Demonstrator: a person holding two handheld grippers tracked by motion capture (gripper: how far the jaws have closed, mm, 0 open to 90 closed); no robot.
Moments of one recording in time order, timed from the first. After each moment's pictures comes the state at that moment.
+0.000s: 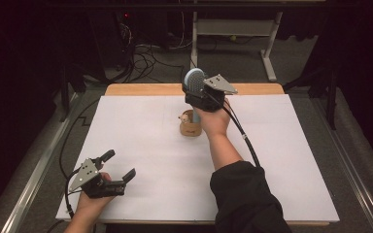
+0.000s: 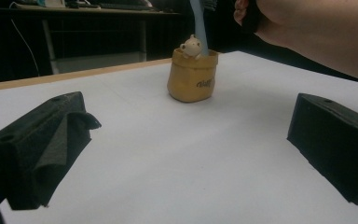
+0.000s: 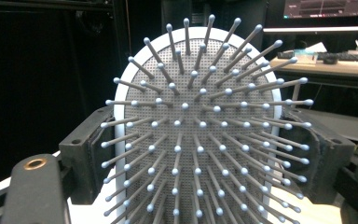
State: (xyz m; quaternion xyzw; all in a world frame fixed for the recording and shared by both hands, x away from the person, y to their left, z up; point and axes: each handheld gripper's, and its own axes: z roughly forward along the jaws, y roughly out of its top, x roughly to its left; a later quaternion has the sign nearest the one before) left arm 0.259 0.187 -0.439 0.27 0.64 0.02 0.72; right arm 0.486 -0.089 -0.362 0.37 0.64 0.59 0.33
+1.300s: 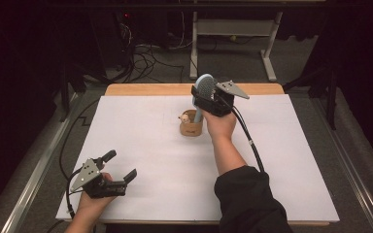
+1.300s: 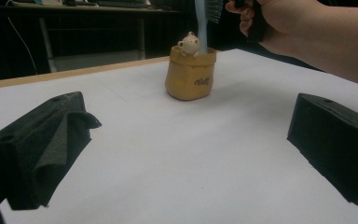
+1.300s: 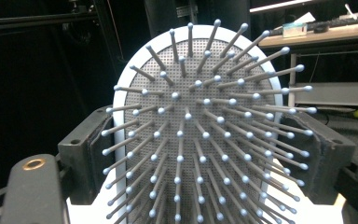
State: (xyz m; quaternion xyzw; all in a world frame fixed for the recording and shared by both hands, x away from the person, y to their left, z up) left arm 0.259 0.183 -0.439 0.26 0.65 0.01 0.72; right arm 0.484 -0.115 -0.379 0.43 0.61 0.61 0.28
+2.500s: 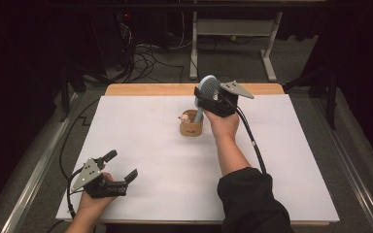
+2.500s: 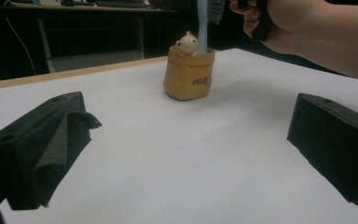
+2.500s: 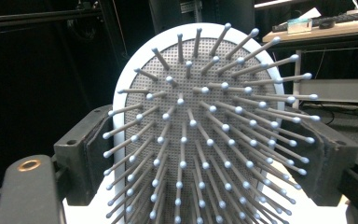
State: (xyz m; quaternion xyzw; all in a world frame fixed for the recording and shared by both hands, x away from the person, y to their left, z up) left arm 0.259 0.182 -0.441 0.27 0.64 0.02 0.72; right arm 0.482 -0.125 -0.378 0.42 0.62 0.60 0.27
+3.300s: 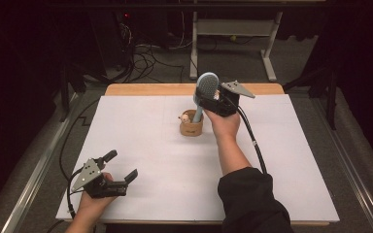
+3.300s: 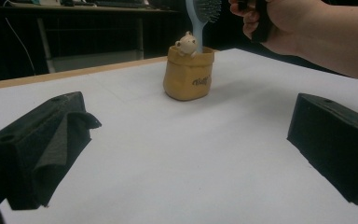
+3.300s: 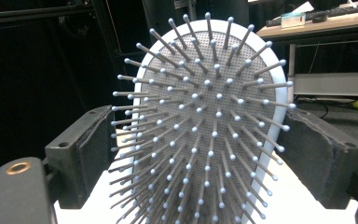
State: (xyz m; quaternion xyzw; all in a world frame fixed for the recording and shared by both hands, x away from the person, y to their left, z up) left arm 0.259 0.183 -0.440 0.27 0.63 0.02 0.72; right arm 0.486 -0.129 -0.380 0.43 0.62 0.60 0.27
